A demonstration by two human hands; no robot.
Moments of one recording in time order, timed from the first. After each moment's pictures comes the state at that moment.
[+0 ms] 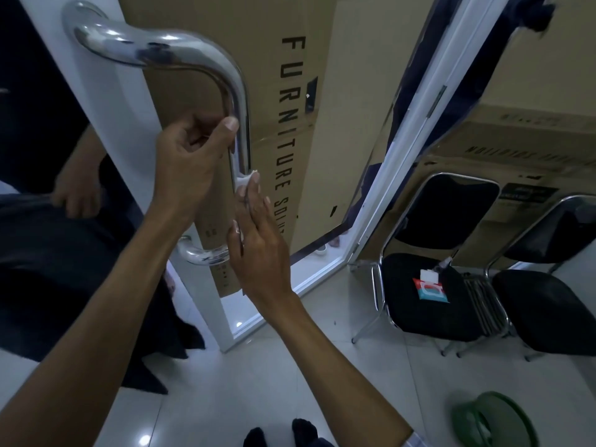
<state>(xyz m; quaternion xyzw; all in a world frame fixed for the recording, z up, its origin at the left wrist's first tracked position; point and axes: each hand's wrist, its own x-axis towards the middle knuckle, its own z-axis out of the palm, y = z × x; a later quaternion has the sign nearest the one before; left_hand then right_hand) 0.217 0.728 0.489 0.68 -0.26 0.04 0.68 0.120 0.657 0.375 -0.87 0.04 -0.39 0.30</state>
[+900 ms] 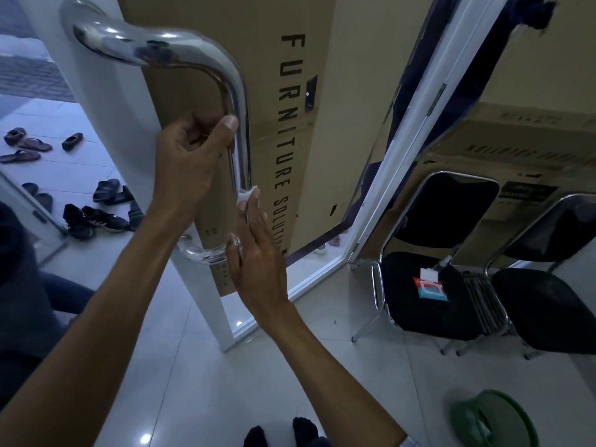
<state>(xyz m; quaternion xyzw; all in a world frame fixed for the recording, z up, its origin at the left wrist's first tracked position) 0.217 0.730 0.487 0.69 -0.25 0.04 0.67 0.117 0.663 0.346 -0.87 0.06 -0.36 0.32</state>
